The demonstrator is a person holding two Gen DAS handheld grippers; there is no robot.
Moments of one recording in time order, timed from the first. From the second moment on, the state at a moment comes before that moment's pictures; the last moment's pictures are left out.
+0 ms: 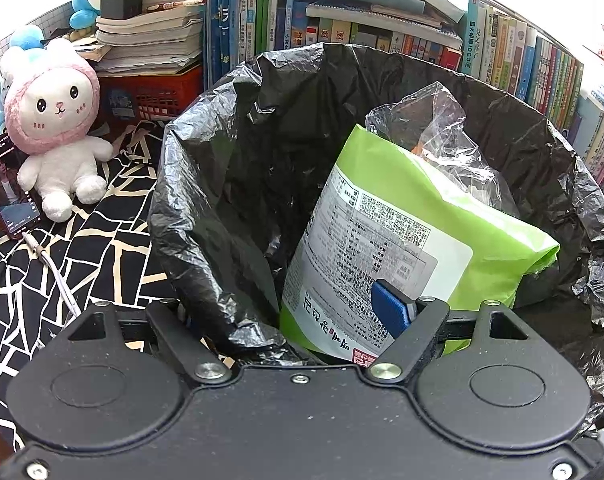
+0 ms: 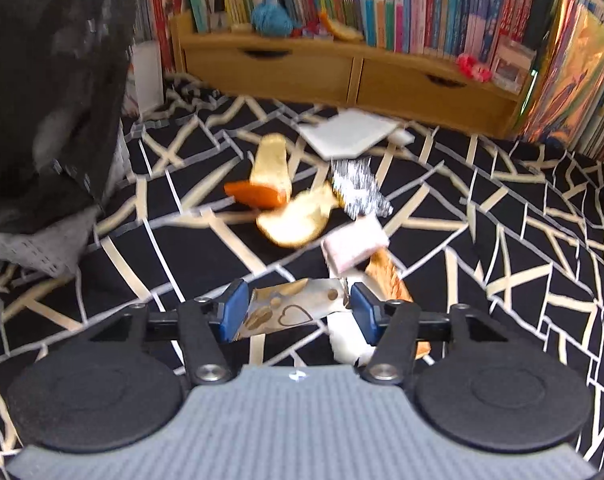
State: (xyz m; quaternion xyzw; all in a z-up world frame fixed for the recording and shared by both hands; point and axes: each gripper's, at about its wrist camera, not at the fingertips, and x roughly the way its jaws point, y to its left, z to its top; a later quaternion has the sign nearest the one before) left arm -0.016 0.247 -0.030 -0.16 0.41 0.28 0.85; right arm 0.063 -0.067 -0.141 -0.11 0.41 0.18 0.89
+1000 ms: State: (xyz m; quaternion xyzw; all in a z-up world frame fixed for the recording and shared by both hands) left arm -0.011 0.249 -0.033 -0.16 0.41 0.27 0.86; right arm 0.062 -0.031 -0.037 -0.06 0.35 0.26 0.90
